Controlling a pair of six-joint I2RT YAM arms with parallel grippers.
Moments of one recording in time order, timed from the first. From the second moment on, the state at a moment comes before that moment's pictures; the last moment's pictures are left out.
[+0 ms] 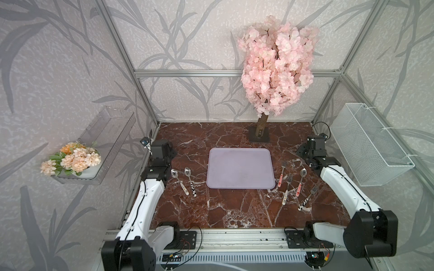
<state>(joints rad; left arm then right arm) 0.04 1.11 0.93 -0.40 -0.29 -0.70 0.03 1.23 0.92 -0.44 0.23 0.67</state>
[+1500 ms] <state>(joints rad) 0.05 1.14 0.95 -0.83 -0.18 -0.68 0.27 1.47 0.73 -0.84 -0.05 0.71</state>
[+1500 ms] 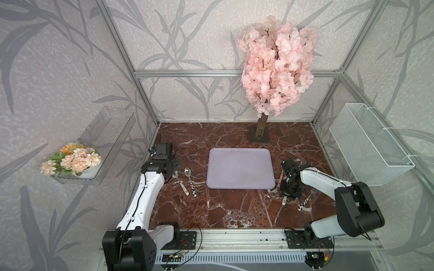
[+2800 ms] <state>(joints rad) 0.05 1.23 0.94 -0.83 -0.13 -0.67 0.81 2.11 1.76 -0.92 -0.02 0.78</state>
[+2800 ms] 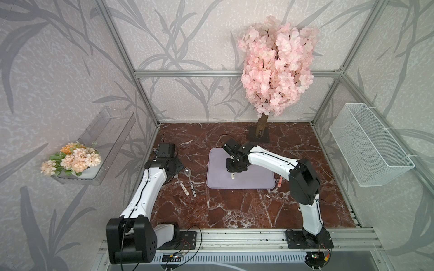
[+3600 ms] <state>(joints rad) 0.05 1.28 0.93 -0.84 -0.11 -0.62 0.88 2.53 2.34 -1.18 -0.10 0.90</state>
